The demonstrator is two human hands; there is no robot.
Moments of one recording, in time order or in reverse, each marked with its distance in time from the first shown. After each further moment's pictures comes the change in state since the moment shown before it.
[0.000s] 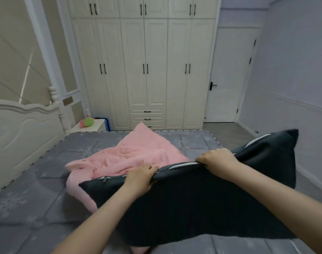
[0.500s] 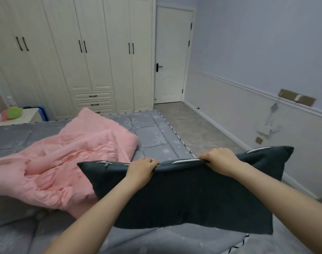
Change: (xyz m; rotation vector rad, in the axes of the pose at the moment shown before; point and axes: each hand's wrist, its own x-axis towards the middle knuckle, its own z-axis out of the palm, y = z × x) left_hand -0.031 0.199 0.037 -0.059 -0.042 0.357; right_hand -0.240 0.066 0.061 0.109 -0.223 0.341
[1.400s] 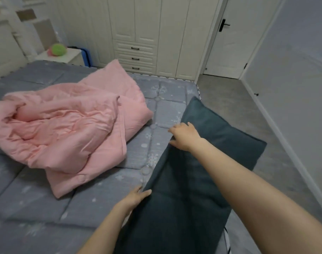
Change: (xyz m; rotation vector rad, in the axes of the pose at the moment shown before) left_hand 0.153 0.077 0.226 -1.433 -0.311 -1.322; right_hand 0.333 0.080 0.138 0.072 -0.131 -0.440
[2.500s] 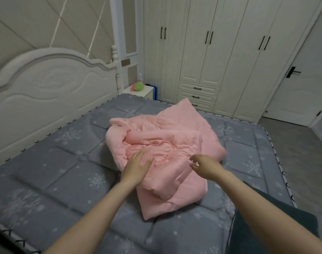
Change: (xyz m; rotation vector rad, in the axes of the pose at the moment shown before) left_hand -0.114 0.012 -0.409 0.327 0.768 0.609; right_hand 0.084 -0.312 -0.102 0.370 0.056 -0.073
